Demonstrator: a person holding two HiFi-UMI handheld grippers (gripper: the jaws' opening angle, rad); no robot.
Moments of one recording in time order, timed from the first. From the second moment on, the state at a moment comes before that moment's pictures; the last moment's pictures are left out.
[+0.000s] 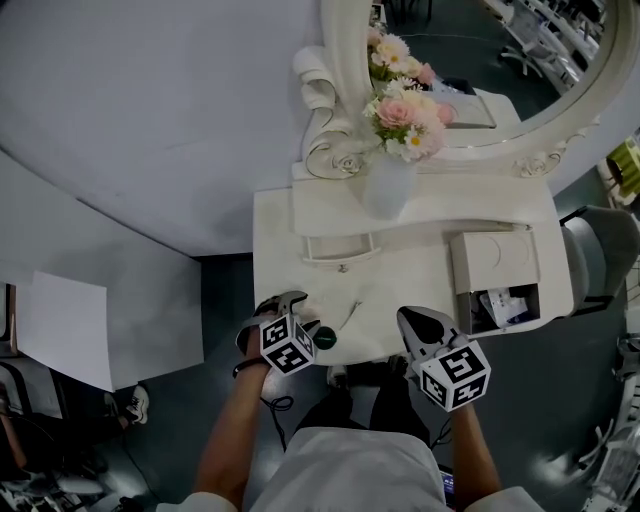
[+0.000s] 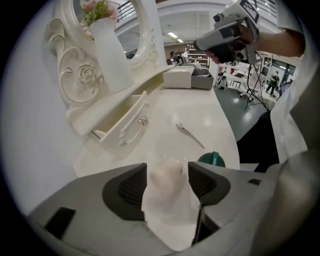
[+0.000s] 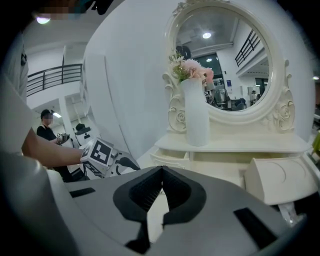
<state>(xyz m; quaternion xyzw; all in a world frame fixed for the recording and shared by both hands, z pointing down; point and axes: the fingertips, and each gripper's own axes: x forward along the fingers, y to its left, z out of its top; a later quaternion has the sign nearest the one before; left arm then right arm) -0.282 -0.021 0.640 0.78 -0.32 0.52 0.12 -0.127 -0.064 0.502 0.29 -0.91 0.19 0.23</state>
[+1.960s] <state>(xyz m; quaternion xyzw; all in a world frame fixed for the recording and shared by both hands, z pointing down) -0.022 -0.110 0.511 0.89 -0.28 0.36 0.01 0.095 -0.083 0.462 0.48 -0.84 0.20 0.18</state>
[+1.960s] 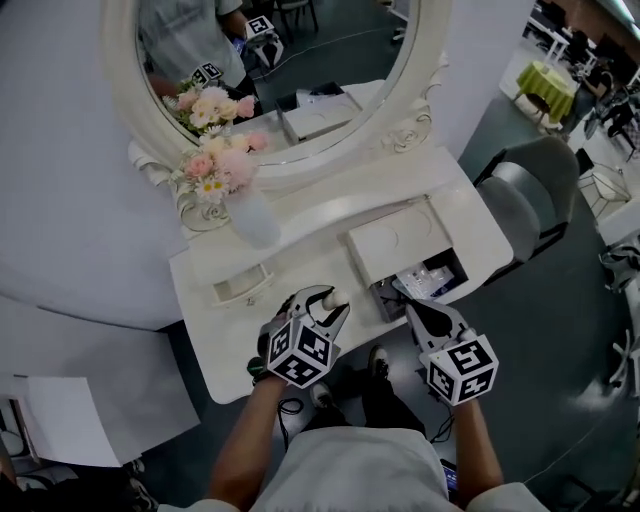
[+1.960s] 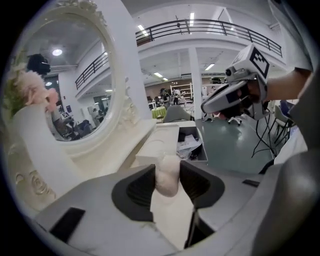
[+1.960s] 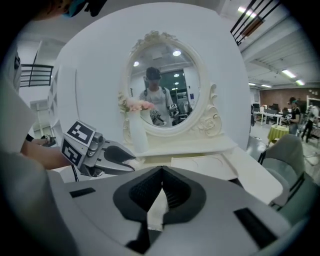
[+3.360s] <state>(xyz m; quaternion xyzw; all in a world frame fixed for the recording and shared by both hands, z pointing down) 0.117 -0.112 0.618 0.87 -0.12 0.48 0.04 0.195 -0.090 0.501 0.52 -0.80 0.26 0.16</state>
